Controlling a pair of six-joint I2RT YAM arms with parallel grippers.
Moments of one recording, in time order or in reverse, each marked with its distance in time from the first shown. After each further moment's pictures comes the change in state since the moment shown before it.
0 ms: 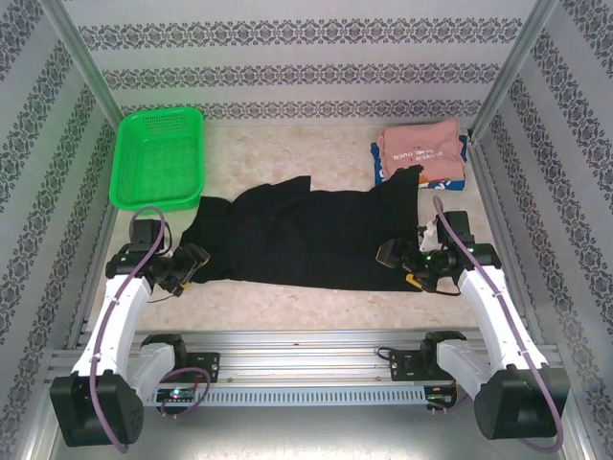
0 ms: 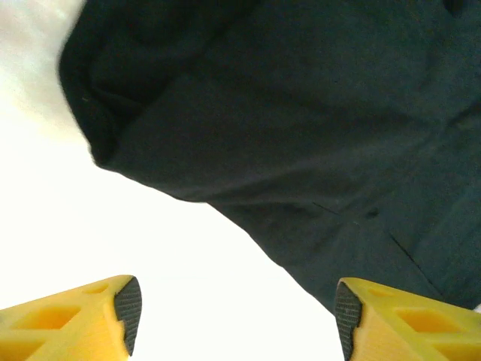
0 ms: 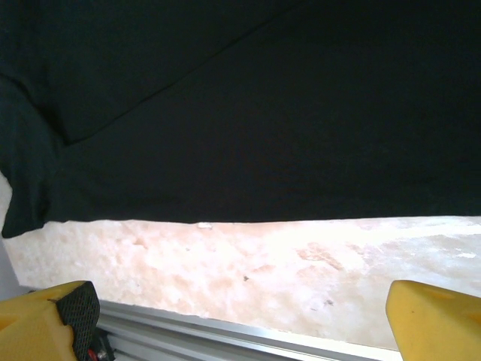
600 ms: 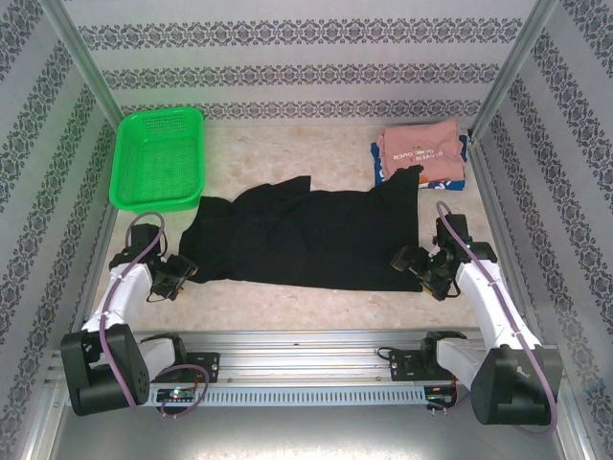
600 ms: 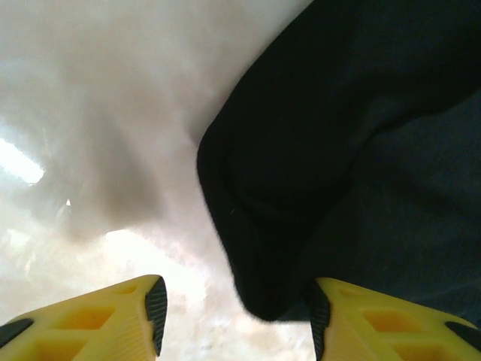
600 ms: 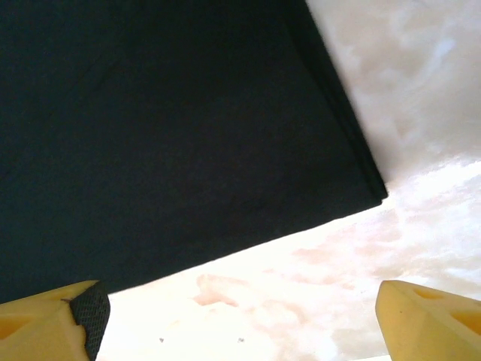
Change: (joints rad) left arm 0.120 0.189 -0.095 0.158 -0.077 0.058; right arm -0.047 0.079 -0.049 0.011 0.249 0.115
